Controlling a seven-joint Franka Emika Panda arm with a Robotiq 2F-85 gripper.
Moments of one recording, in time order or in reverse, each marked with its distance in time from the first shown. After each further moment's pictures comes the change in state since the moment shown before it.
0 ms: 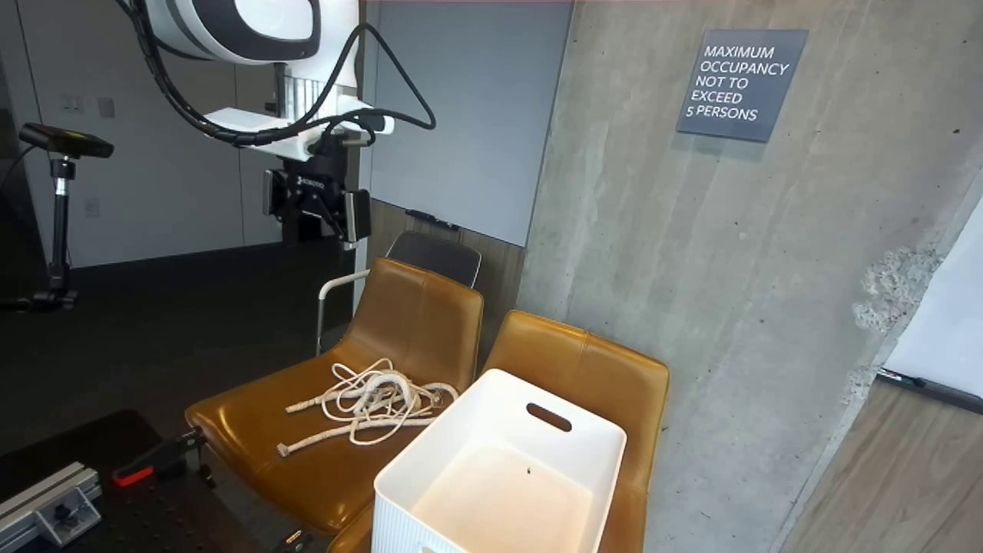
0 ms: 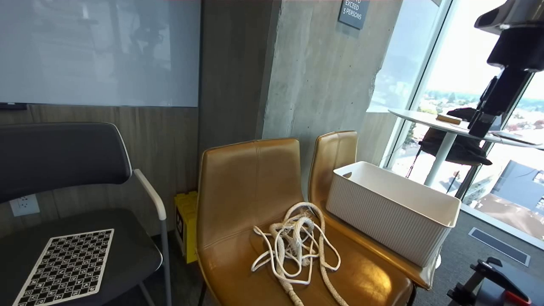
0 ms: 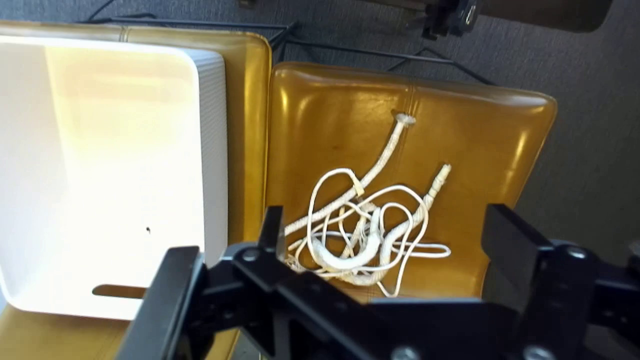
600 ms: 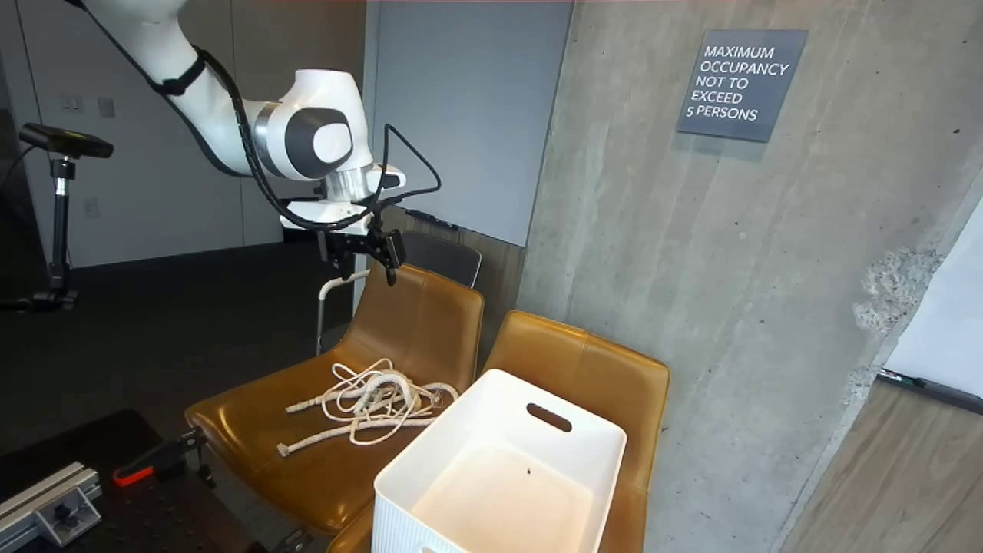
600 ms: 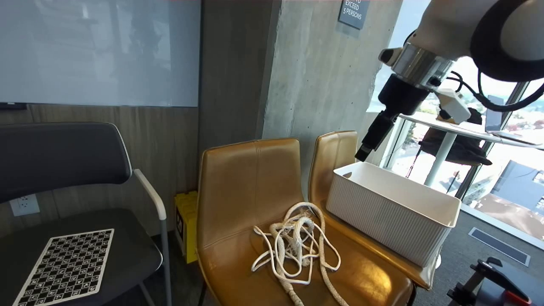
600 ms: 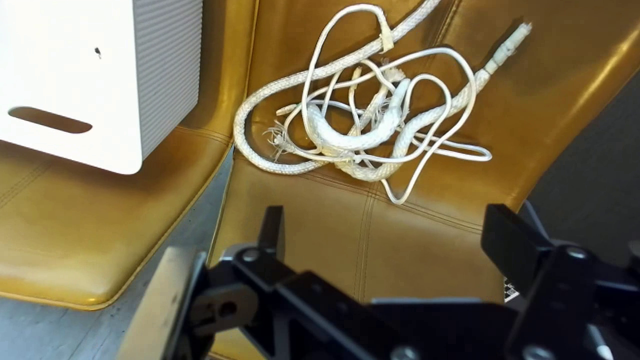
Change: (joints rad) arm 0.038 0.469 0.091 0.209 -0.190 0.483 0.115
